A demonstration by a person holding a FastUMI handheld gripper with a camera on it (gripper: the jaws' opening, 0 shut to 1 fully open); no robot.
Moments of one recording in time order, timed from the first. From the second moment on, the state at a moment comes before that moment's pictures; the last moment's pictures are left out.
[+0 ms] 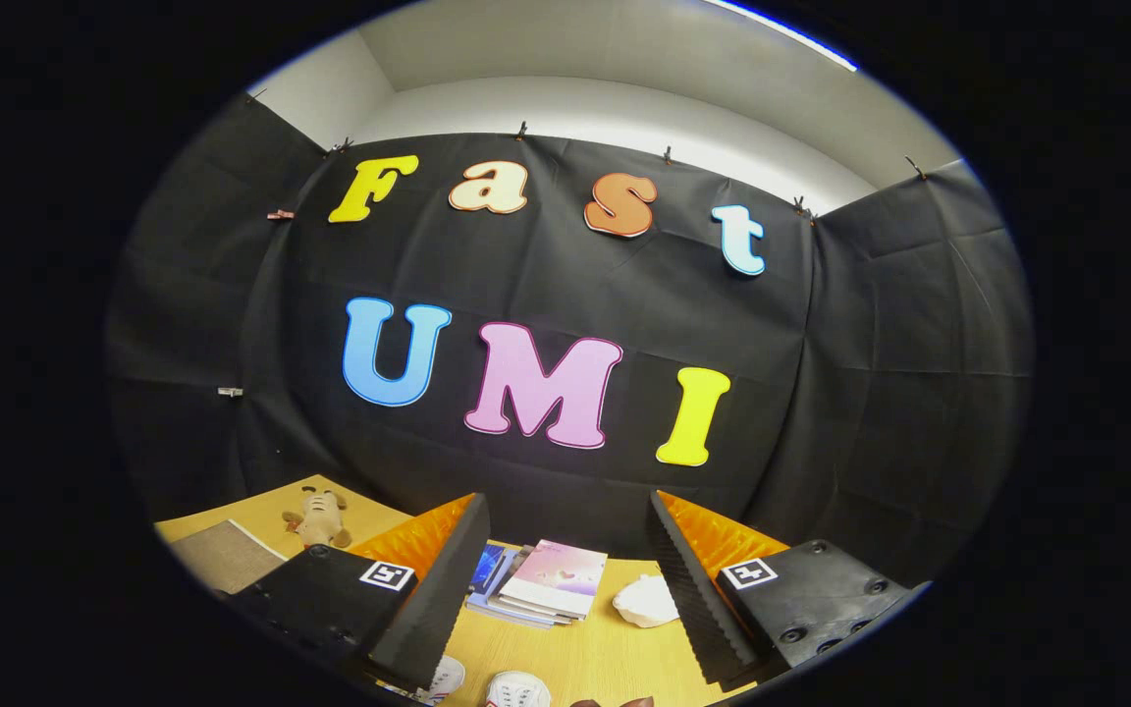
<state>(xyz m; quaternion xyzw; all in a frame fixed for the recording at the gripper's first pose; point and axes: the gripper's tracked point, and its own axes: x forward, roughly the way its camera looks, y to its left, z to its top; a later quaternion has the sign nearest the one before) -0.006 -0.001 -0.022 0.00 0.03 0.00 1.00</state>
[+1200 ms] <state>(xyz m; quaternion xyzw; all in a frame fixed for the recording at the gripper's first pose) -0.011 0.135 -0.055 0.12 0.11 0.25 0.95</state>
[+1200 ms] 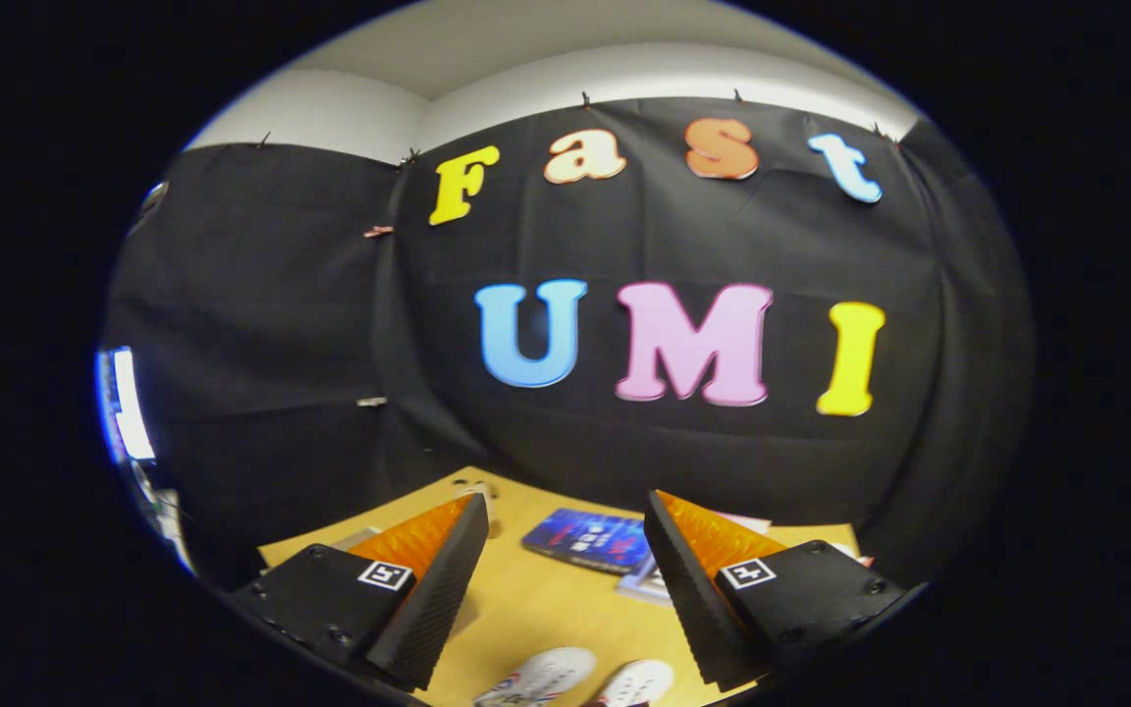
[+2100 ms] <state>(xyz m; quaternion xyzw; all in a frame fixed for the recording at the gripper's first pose) -0.113 0.311 -0.255 0.54 0.45 0.48 0.52</state>
